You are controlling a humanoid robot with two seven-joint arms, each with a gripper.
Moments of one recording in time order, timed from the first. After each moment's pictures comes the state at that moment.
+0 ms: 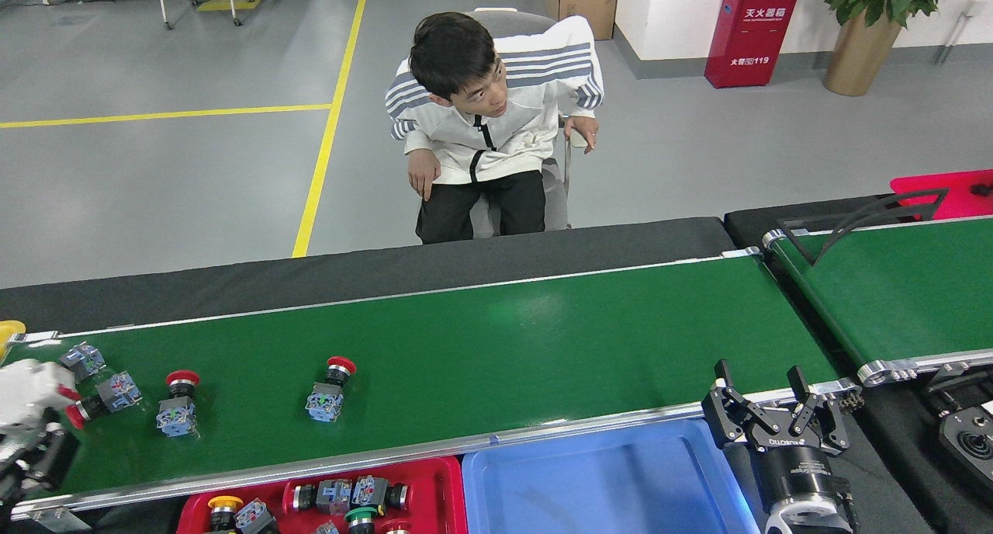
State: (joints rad) left arm 0.14 0.35 0.45 -1.35 -1.24 -0.66 0.07; right arm 0.00 -0.07 -0.03 -1.54 1.23 0.01 -0.07
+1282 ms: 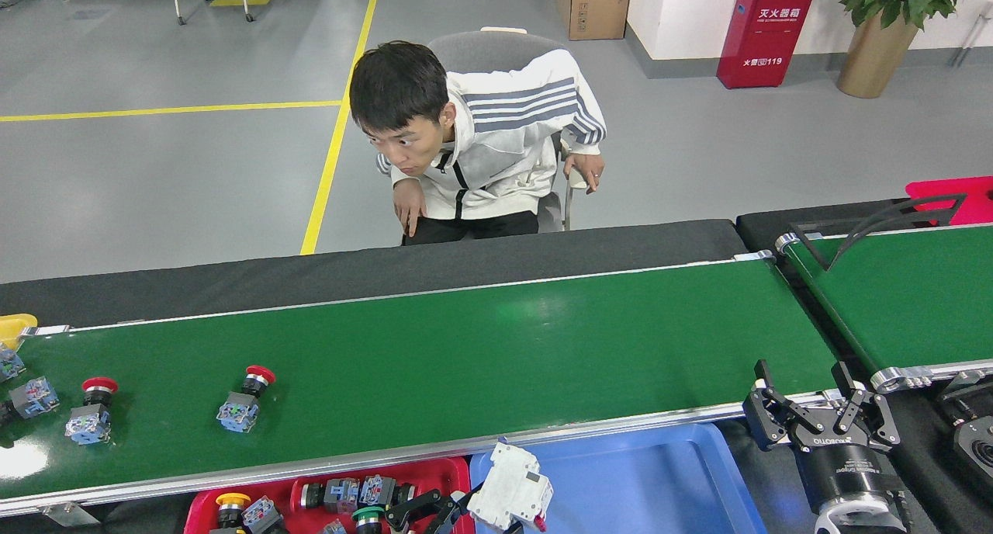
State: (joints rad) left arm 0.25 -0.08 -0.13 -1.76 -1.58 -0.78 -0.03; right arm 0.01 -0.18 -0.06 -1.54 1.23 -0.02 -0.08
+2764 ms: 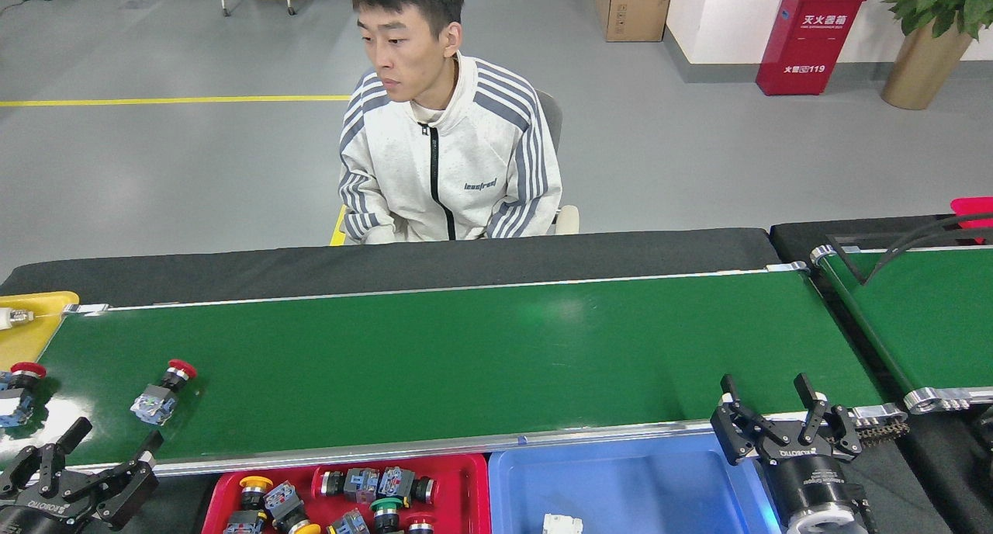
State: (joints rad) left arm -0.02 0.36 0.48 -1.18 -1.41 -0.71 0.03; right arm 0.06 -0.13 0.00 -1.56 1.23 -0.02 -0.07
